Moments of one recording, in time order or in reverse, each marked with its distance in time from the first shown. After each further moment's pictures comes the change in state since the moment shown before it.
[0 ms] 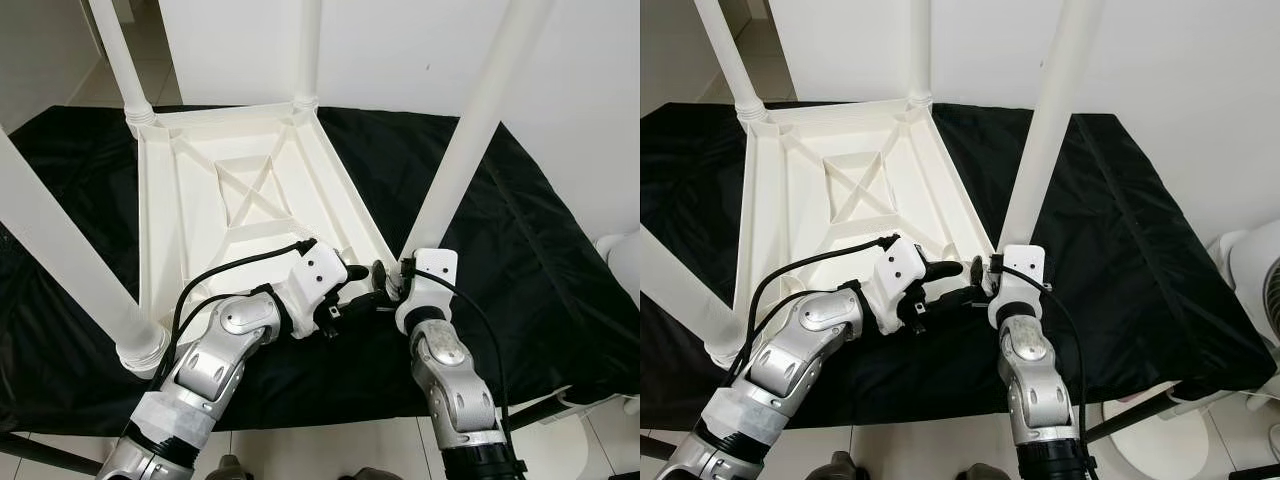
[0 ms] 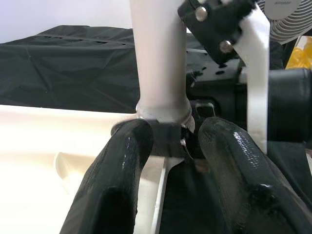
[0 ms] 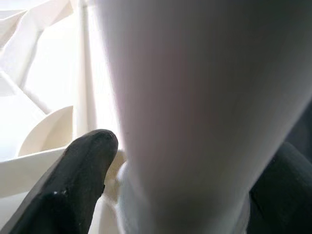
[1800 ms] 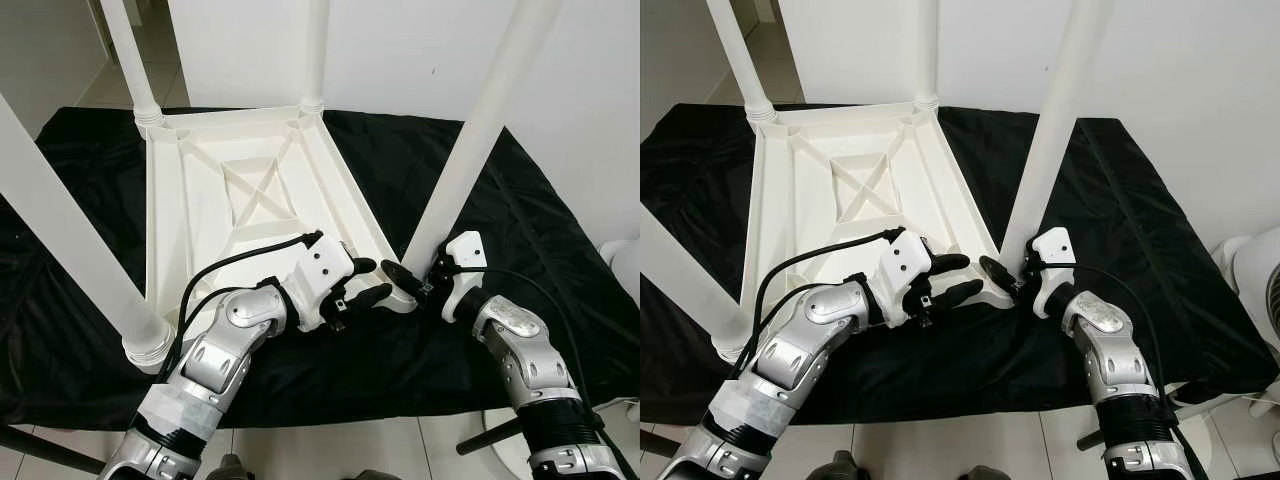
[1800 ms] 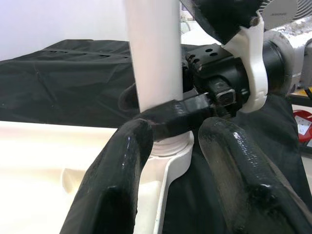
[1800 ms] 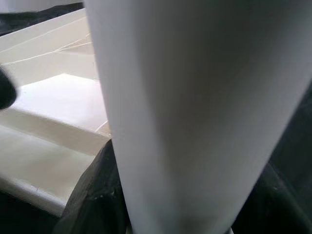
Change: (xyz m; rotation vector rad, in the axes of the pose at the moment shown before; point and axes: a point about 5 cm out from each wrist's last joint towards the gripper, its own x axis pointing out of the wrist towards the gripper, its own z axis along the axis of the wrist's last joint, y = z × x) left arm 0.006 0.003 0.008 0.015 -0.027 -0.007; right arm 0.025 -0.052 0.013 -0.138 -0.045 0.550
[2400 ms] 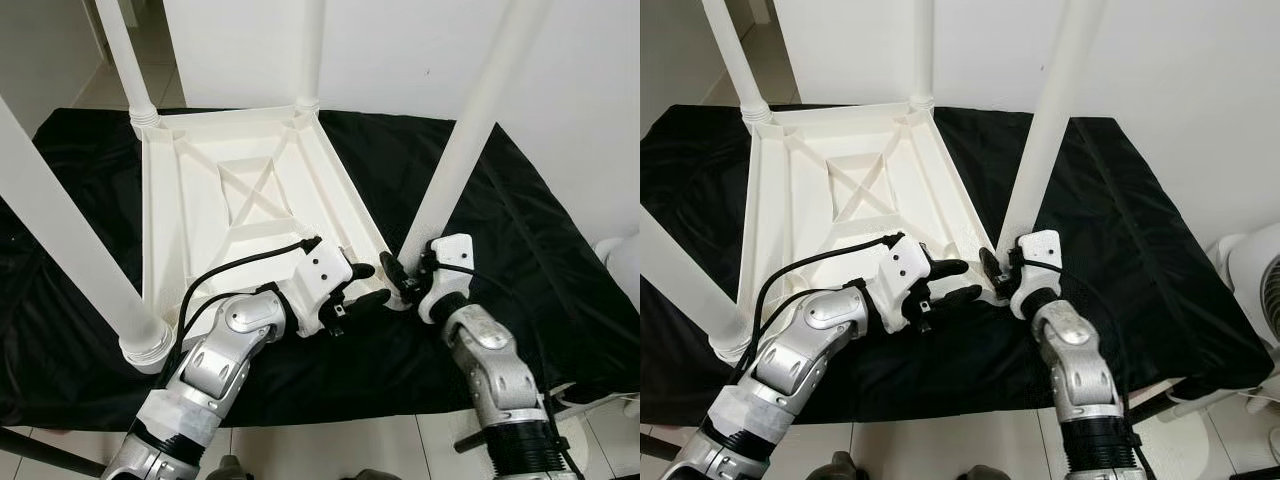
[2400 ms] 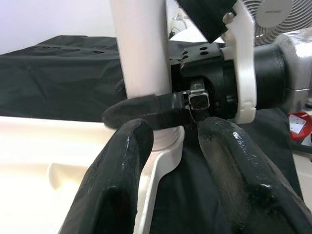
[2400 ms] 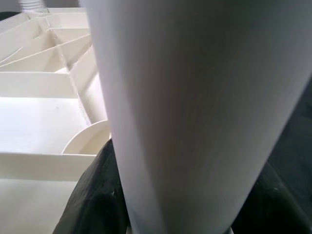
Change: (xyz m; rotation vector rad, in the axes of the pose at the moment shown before) left arm -0.002 -0.004 -0.005 -0.016 0.012 -0.001; right arm 0.006 0.026 0.003 0.072 -0.007 -0.311
